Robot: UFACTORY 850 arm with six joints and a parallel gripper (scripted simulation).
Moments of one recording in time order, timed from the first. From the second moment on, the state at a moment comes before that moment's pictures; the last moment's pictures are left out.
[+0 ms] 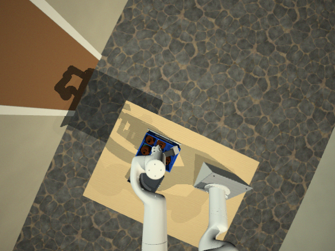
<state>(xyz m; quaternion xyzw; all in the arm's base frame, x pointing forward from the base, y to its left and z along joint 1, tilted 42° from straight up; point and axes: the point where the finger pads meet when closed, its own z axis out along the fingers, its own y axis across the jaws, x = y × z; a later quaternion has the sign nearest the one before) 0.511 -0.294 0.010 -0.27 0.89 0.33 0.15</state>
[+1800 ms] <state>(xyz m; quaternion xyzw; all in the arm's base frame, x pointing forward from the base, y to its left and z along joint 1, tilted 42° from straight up) 0.519 -0.235 0.063 -0.27 0.89 0.33 0.15</state>
